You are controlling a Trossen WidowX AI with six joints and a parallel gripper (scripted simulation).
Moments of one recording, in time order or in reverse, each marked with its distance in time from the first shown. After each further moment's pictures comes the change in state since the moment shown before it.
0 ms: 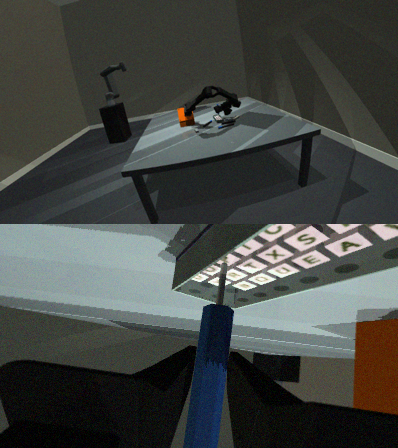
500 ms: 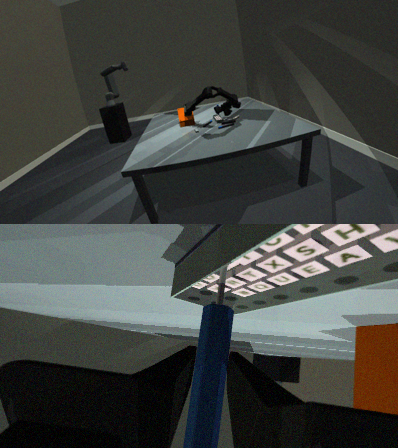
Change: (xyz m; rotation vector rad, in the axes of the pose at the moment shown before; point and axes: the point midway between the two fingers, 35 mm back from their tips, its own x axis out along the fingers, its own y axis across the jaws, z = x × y) arm 0.003 0.000 0.005 0.000 0.001 0.000
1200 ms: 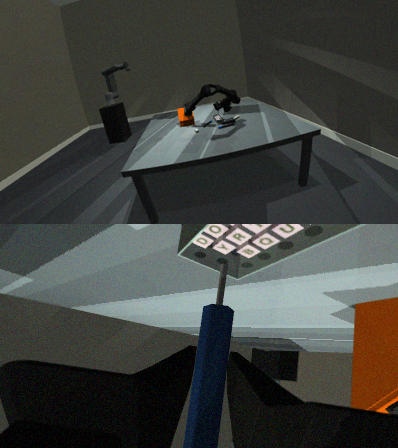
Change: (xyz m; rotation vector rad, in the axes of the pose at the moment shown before) arm -0.016 0.000 -0.030 -0.014 -0.004 -0.004
